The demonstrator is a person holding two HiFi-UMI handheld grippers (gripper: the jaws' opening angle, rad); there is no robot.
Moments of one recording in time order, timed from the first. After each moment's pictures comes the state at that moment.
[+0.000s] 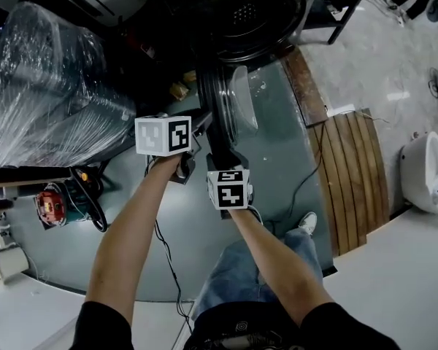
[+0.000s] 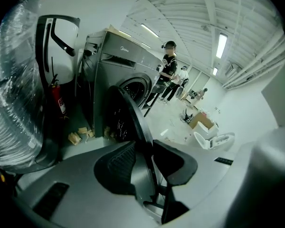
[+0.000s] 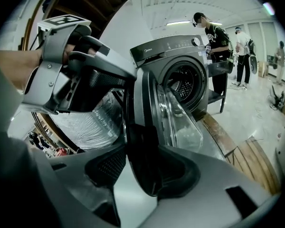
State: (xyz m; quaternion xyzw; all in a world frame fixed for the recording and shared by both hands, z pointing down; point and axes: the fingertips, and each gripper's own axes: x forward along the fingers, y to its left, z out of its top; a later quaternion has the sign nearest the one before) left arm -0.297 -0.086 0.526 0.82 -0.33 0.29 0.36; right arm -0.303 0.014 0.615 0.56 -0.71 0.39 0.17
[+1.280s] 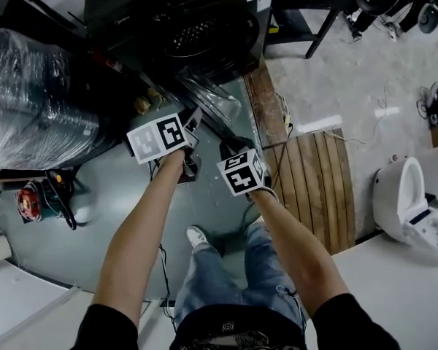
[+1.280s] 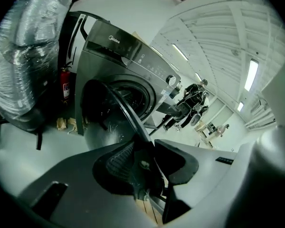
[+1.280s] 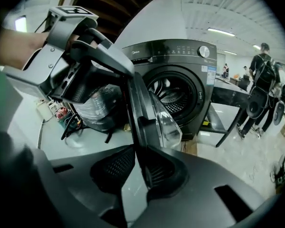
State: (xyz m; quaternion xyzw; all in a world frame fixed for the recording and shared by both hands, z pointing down) left arm -0.080 -0.148 0.534 0.74 -0.47 0.15 0.45; right arm -0.017 -0.059 0.620 0.45 -0.79 0.26 0.32
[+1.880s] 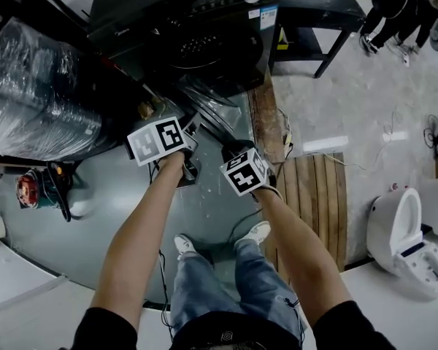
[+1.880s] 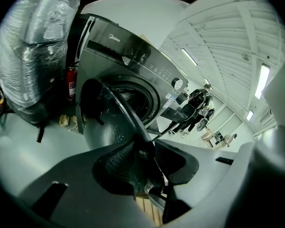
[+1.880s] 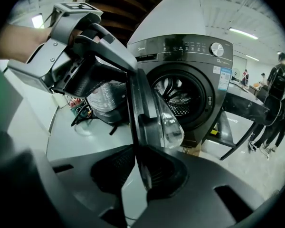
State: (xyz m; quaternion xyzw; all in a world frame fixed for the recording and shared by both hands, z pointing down) left arm -0.050 -0.176 0.537 0.71 -0.52 0.13 0.46; right arm 0.025 -0.096 0.627 0.36 -0.83 0.22 0.35
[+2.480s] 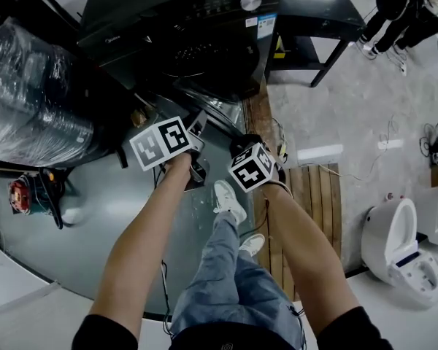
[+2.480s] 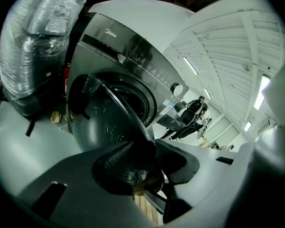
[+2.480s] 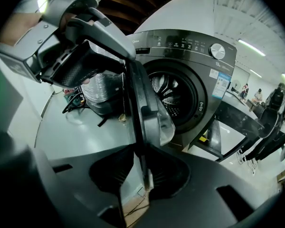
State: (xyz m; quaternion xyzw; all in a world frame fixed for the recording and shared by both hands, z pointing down) left arm -0.016 -0.216 0.538 0.70 -0.53 0.07 0.47; right arm 0.072 -0.154 0.642 0.37 -0.82 0.17 0.41
